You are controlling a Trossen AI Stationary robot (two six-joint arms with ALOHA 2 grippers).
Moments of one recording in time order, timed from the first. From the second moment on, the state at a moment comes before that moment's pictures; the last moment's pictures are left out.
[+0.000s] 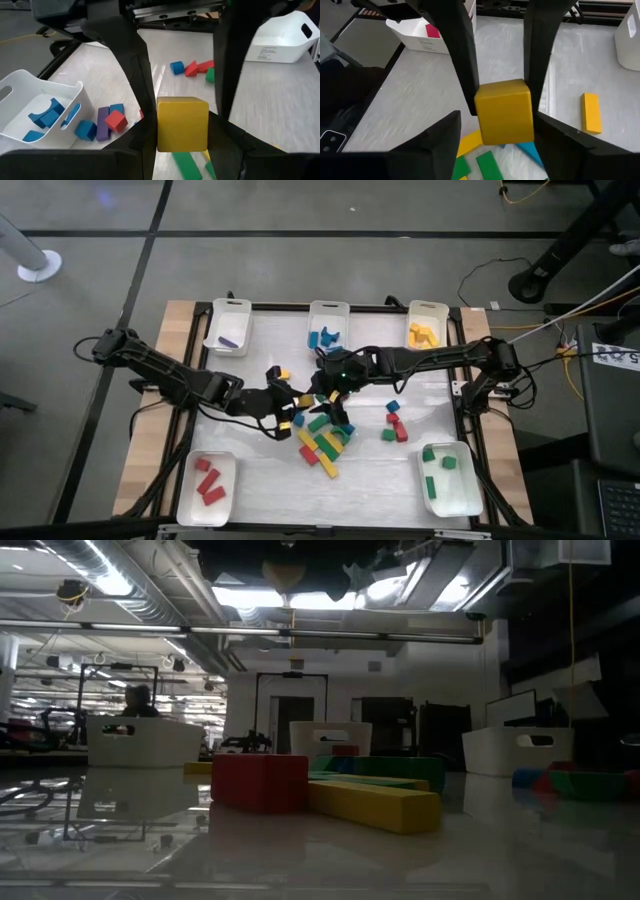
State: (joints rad) left arm -0.35 1.34 0.99 -0.22 -0.55 -0.25; right arm 0.05 1.75 1.51 -0.41 -0.24 -0.05
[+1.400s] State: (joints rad) left arm -0.35 1.34 0.99 -0.17 -0.54 -0.26; right arm 0.05 1.75 1.51 -0.42 -0.23 -0.06
